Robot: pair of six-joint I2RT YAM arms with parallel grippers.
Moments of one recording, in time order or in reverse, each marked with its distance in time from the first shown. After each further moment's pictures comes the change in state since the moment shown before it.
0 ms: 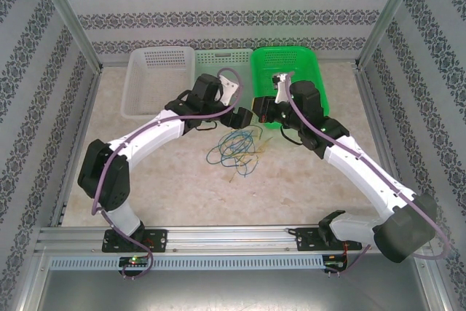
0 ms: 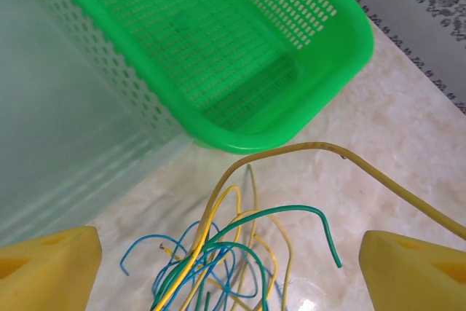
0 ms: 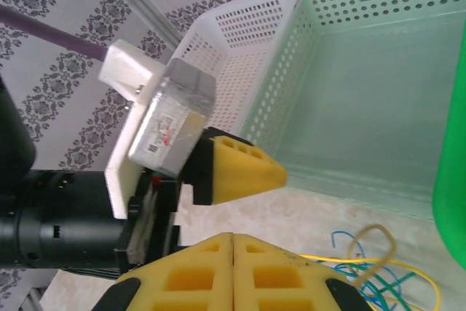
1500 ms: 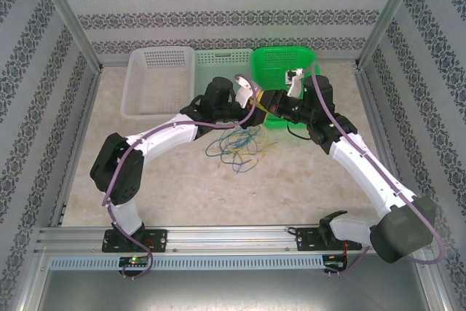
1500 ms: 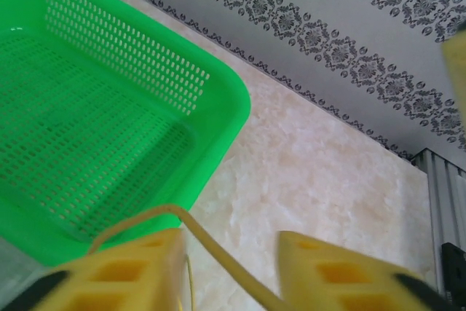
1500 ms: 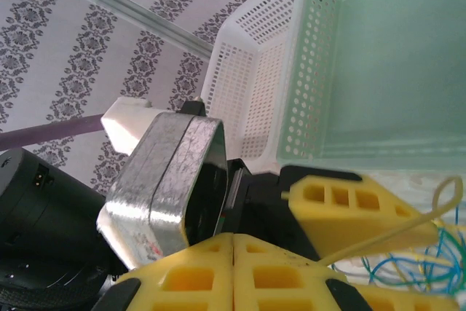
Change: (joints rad) left arm -0.068 0.090 -0.012 0.346 0.180 0.013; right arm -0.122 0.000 -0.003 0.033 -0.201 0.308
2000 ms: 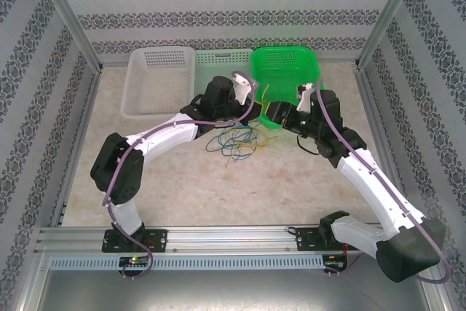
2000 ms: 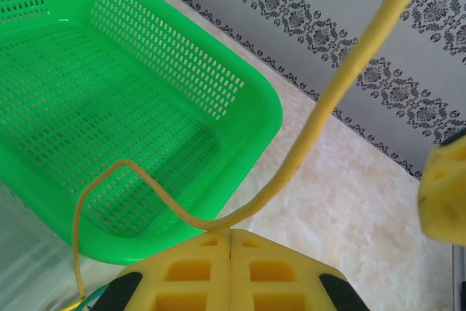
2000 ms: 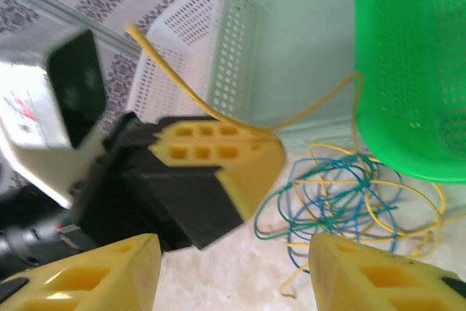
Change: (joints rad) left arm 0.001 0.001 0.010 -0.008 -0.096 -0.078; right arm -0.026 -0.148 -0.132 -0.139 0.138 -0.107
